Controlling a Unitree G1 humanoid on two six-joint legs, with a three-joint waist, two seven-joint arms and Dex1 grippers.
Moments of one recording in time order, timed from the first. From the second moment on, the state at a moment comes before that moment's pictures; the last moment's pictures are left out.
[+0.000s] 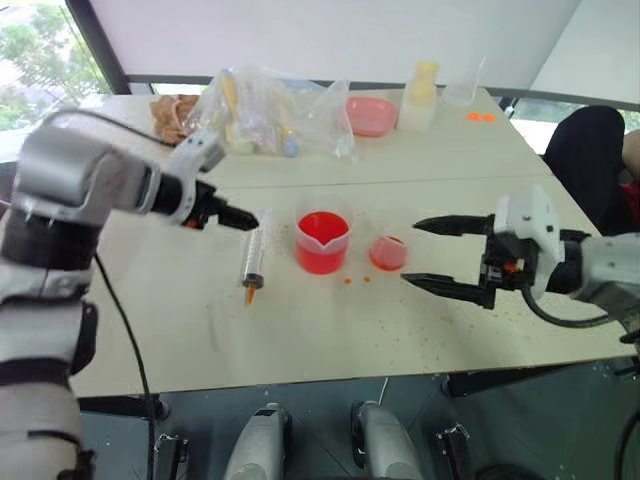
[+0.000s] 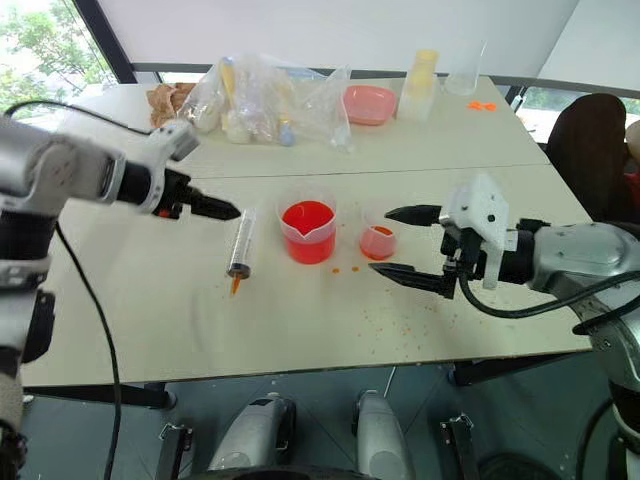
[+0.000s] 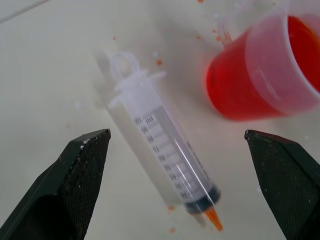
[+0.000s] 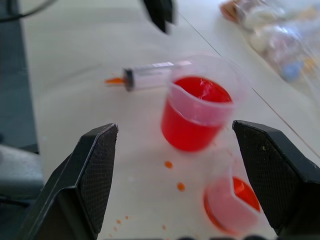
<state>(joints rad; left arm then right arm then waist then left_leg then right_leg) -1.19 0.81 -0.32 0.25 -0.52 1.47 -0.76 -0.30 -0.98 -0.21 -0.60 0.72 0.68 0.96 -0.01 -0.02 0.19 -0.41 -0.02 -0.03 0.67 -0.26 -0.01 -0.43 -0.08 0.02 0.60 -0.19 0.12</state>
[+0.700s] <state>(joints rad) -1.40 0.45 -0.54 0.94 -0.20 1.34 -0.94 -0.25 -0.93 -0.17 -0.71 0.69 0.68 0.80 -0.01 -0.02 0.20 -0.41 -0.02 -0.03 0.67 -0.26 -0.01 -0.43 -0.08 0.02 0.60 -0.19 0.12</state>
